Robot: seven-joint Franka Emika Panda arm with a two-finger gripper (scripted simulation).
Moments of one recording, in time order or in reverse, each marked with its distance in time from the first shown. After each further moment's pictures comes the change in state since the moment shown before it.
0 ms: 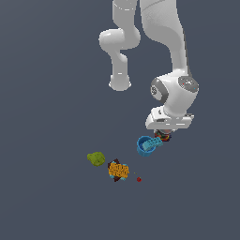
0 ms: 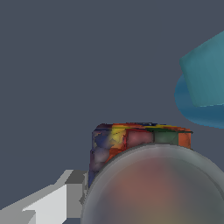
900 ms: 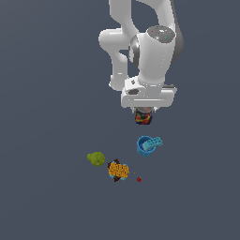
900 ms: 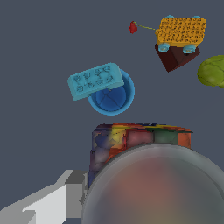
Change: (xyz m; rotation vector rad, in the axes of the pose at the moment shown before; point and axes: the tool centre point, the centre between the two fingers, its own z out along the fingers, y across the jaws) arm -0.017 0.121 -0.136 0.004 0.000 0.001
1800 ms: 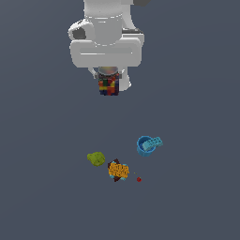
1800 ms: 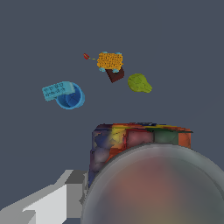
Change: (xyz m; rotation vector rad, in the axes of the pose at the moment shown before) arm -0.016 0.141 -0.160 0.001 0.001 0.002
